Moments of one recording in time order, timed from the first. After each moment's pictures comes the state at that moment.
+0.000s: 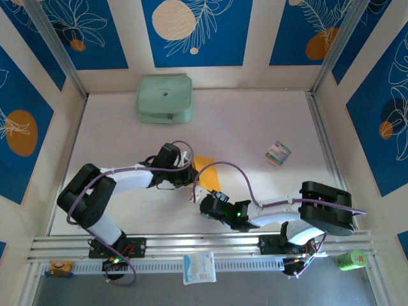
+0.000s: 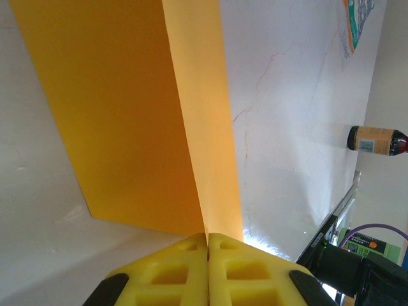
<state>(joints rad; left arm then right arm) -0.63 1.60 0.72 0.03 0.56 -0.89 1.30 1.44 0.51 0.13 0.55 0.01</state>
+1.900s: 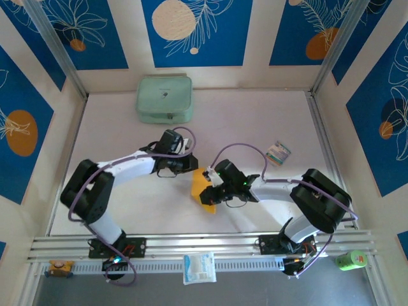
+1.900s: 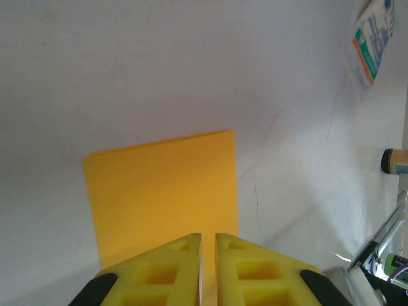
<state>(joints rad) -0.59 1.67 0.96 -0.21 0.47 -0.70 0.83 1.51 0.57 0.06 -0.54 0.64</state>
